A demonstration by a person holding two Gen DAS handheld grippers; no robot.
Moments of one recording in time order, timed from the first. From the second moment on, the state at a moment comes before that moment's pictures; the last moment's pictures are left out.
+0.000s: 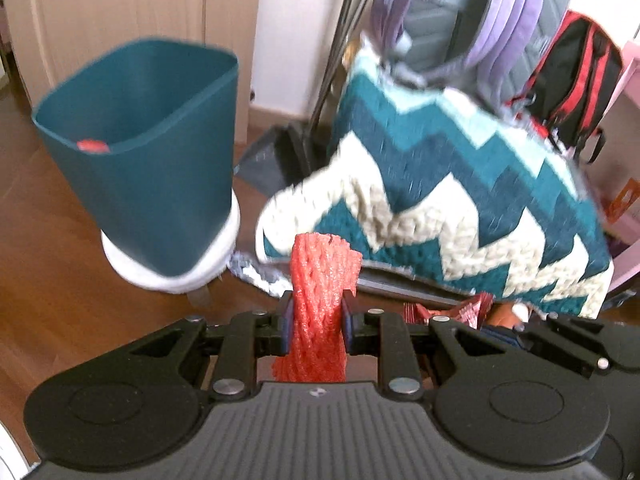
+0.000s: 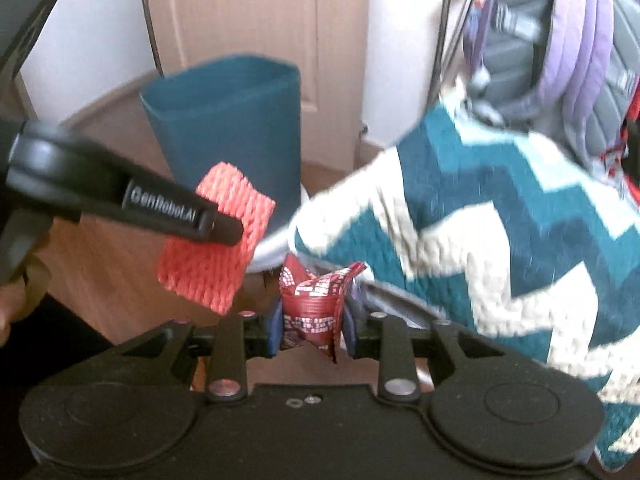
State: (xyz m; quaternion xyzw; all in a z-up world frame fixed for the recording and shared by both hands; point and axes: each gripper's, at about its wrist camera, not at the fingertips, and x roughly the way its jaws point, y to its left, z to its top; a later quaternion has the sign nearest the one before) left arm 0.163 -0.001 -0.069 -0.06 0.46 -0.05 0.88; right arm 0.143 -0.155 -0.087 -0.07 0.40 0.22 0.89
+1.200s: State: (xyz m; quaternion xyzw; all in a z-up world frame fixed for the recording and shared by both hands) left arm 0.257 0.154 0.033 -0.03 0.36 0.03 0.93; right arm 0.277 0.005 0.019 -0.12 0.28 0.28 0.91
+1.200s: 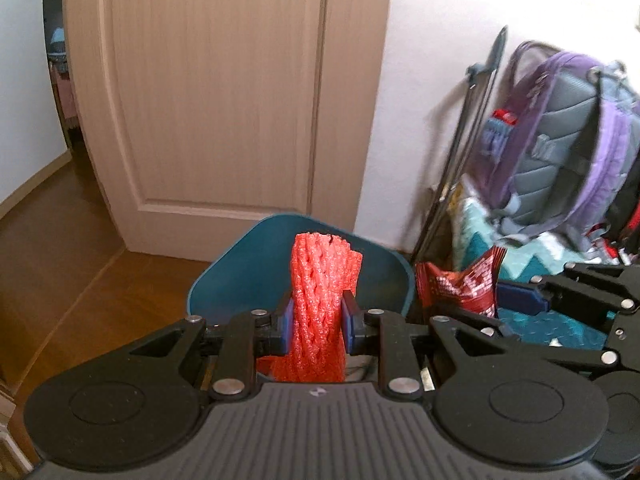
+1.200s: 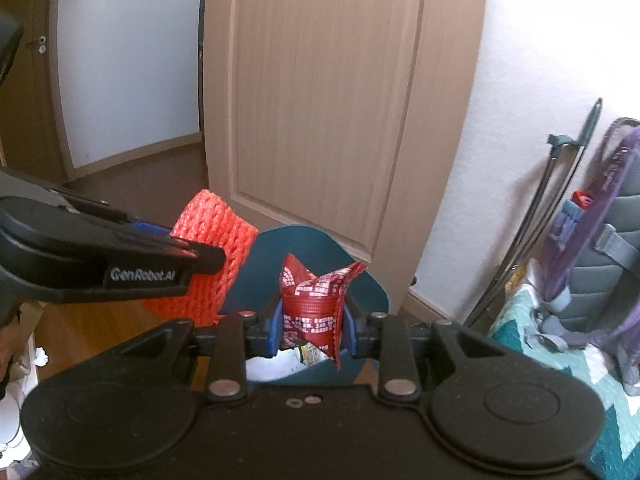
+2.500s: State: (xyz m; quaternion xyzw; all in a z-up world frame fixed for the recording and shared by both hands) left arm 0.348 0.163 -0.080 -0.03 0.47 0.06 0.88; right arm 0.337 0.048 -0.065 -0.14 0.39 0.30 0.86
